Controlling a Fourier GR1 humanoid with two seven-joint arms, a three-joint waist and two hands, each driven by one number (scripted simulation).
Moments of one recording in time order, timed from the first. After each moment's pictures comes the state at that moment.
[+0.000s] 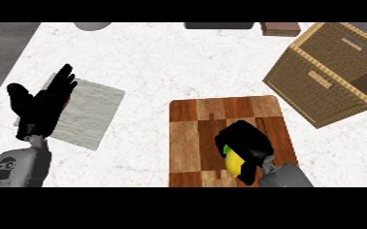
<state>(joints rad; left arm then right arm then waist) -0.20 0.25 0.18 -1.37 0.04 -0.08 0.20 -0.16 -0.15 0.41 -1.40 1.08 0.33 -0.15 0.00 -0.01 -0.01</state>
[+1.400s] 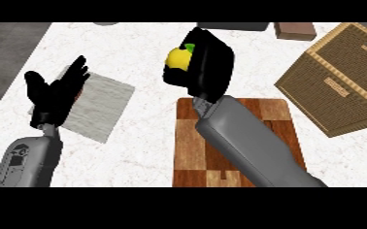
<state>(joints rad) -0.28 0.24 0.14 -1.34 0.03 -0.08 0.22 -0.85 -0.01 0.50 -1.26 1.06 -0.54 1.11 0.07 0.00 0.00</state>
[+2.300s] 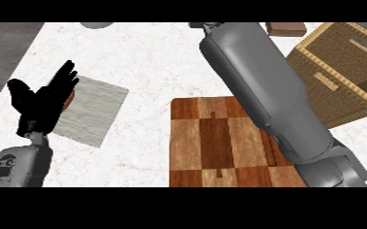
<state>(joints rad) -0.22 0.25 0.17 -1.39 0.04 -0.08 0.23 -1.28 -0.05 0.18 -0.91 1.25 -0.49 1.17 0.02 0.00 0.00</state>
